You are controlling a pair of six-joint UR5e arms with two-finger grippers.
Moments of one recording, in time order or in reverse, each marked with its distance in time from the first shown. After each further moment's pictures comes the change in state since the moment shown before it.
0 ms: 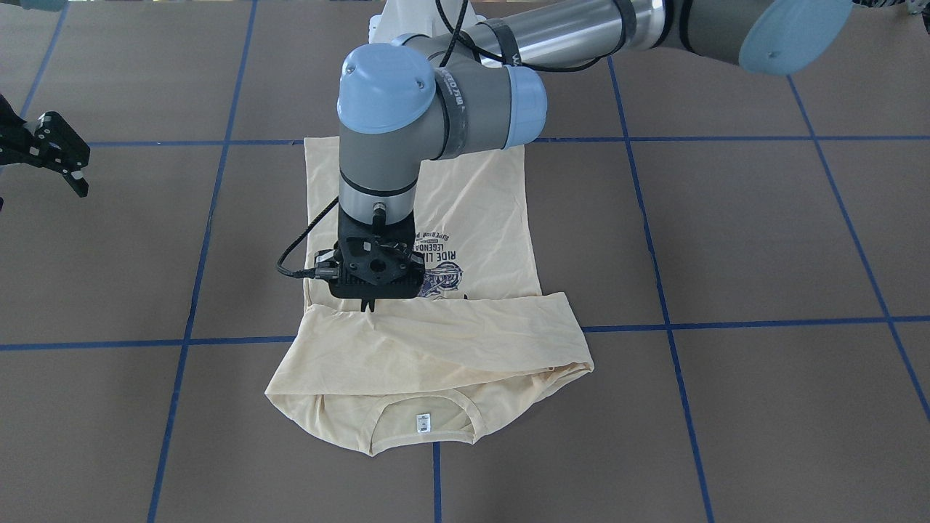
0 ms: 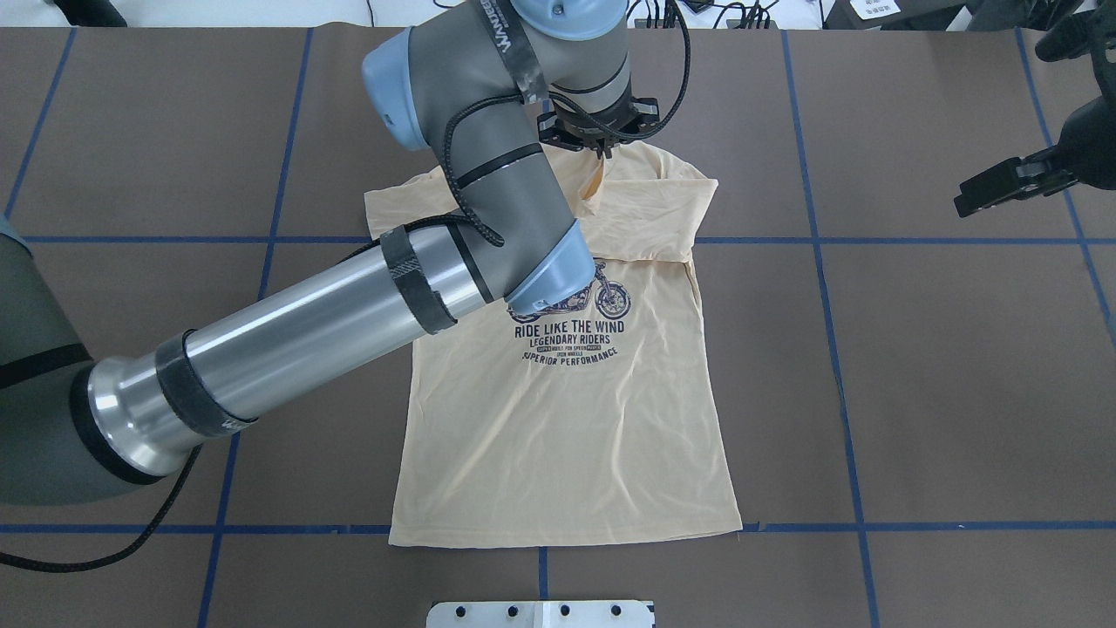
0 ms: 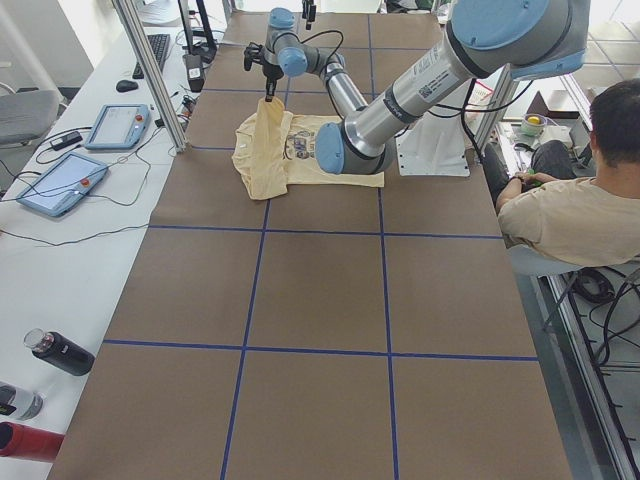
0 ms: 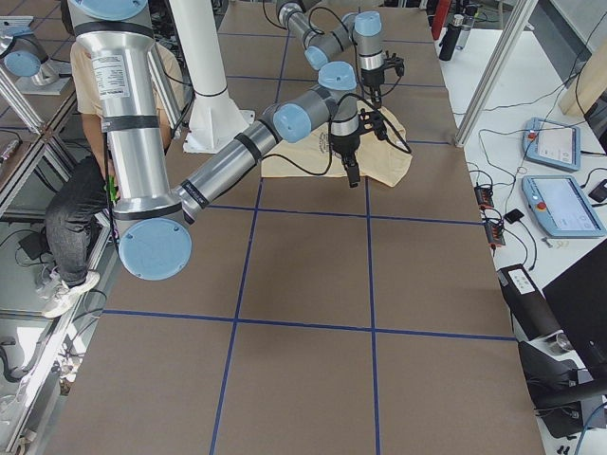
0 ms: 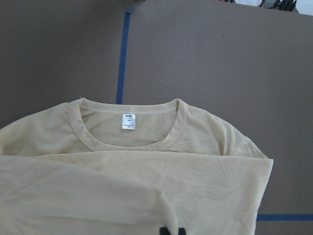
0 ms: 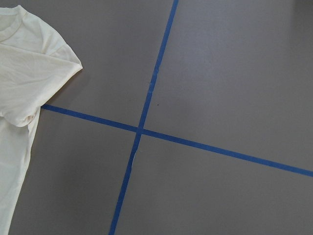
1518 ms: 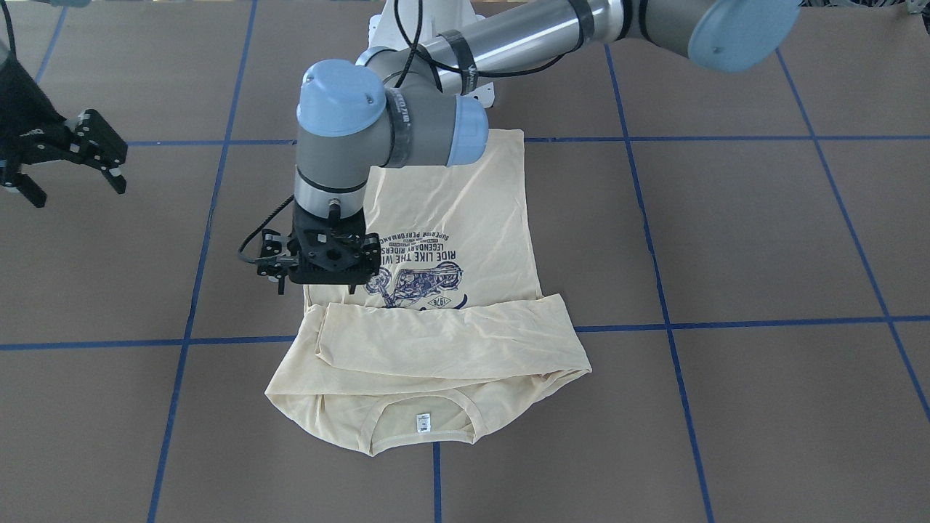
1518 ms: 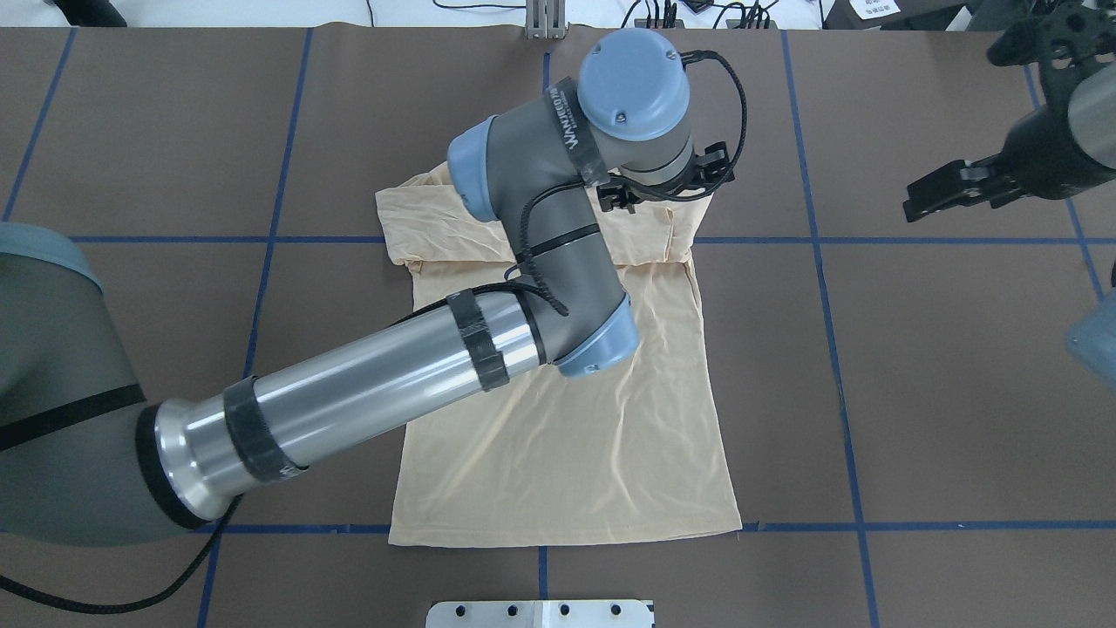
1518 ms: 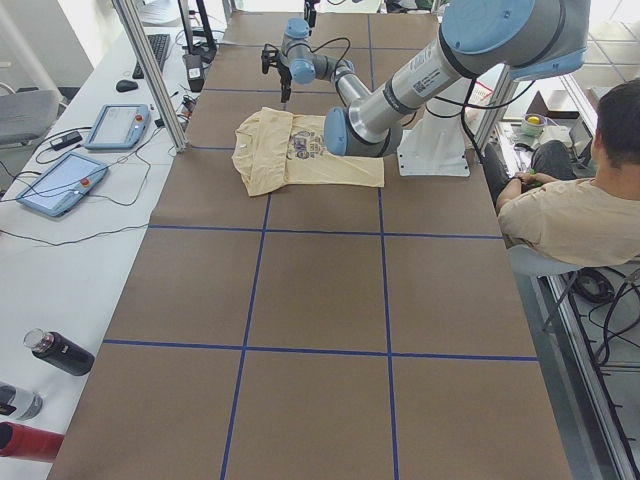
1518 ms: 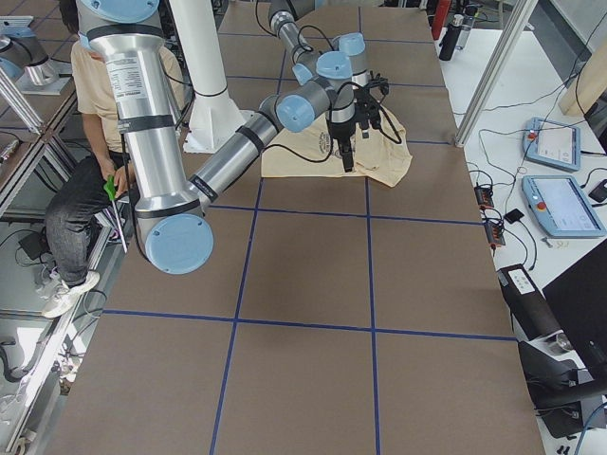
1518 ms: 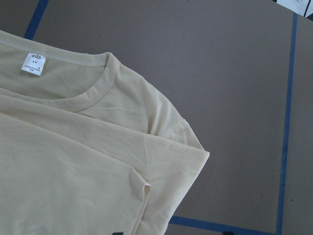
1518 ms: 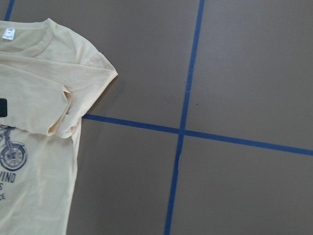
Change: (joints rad) left arm 0.085 0.114 -0.107 -0.118 0.036 -0.084; right arm -0.139 0.084 0.013 0.019 -0.030 0.273
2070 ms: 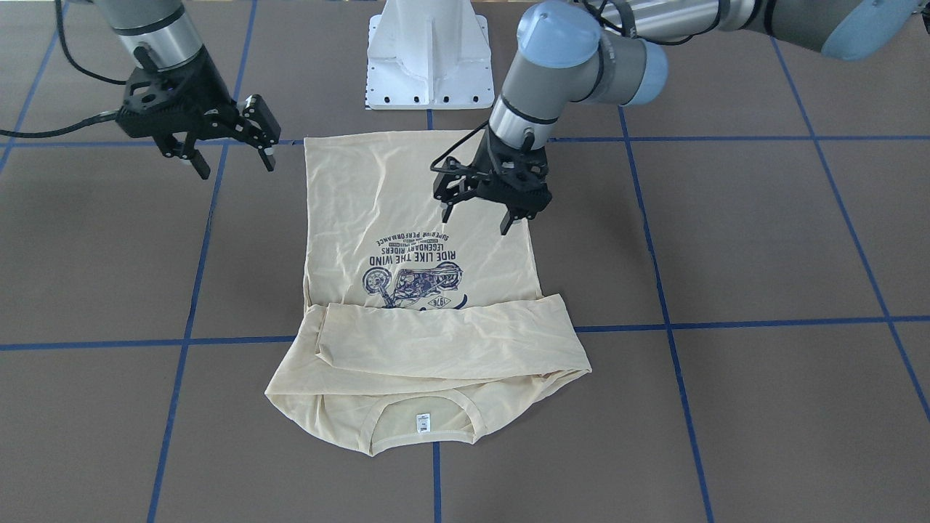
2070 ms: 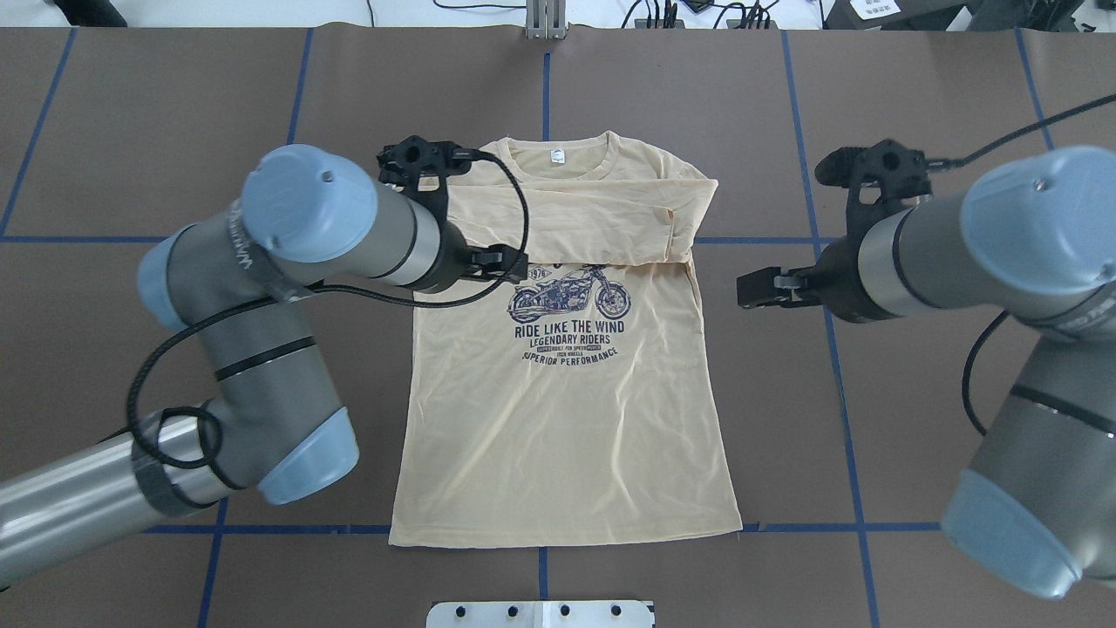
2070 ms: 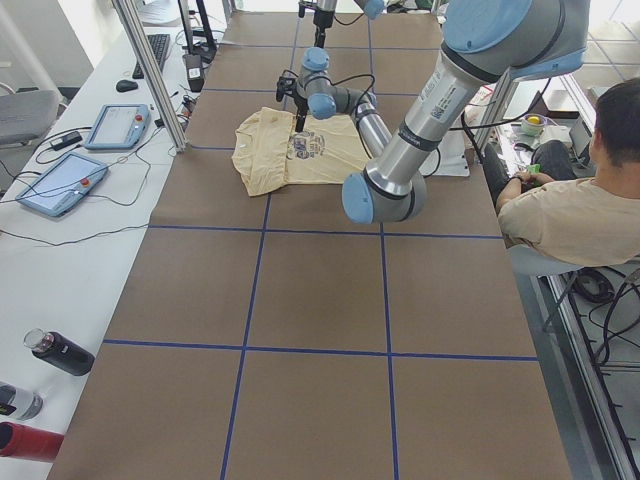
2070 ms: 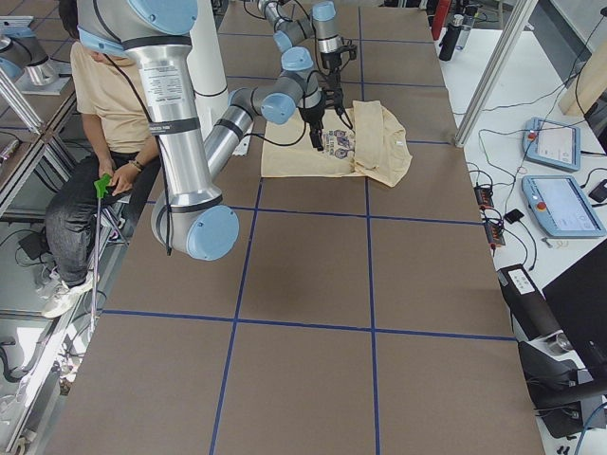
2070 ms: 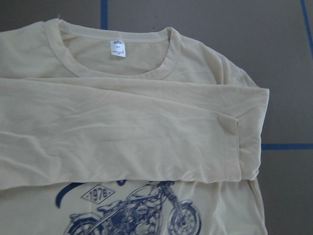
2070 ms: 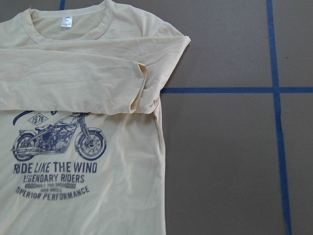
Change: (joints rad) left arm 0.004 0.542 -0.595 0.050 -0.002 0.154; right arm -0.393 0.014 0.062 0.107 -0.319 0.442
